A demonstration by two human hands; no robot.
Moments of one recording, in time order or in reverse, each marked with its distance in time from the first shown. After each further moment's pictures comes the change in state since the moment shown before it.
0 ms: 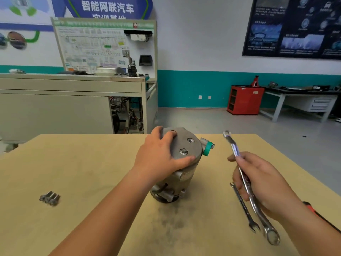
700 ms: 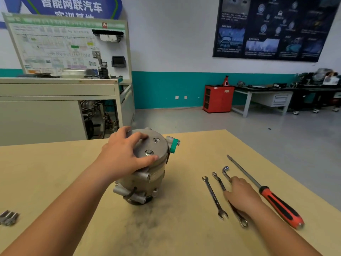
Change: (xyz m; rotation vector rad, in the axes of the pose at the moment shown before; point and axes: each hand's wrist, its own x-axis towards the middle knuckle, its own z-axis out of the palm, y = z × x) left_hand 0.003 -0.004 -0.019 -0.043 -0.106 0.025; right_hand 0.034 0.125 -0.073 -1.070 0.121 0.387
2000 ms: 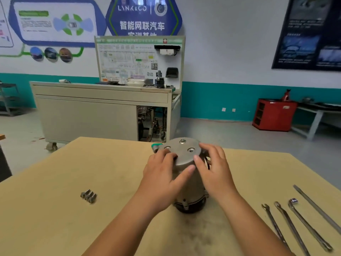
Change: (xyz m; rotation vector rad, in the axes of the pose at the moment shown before) left_hand -0.060 -0.034 -0.007 -0.132 0.219 -0.085; right_hand -0.056 -0.234 -0.007 0.753 0.316 -0.787
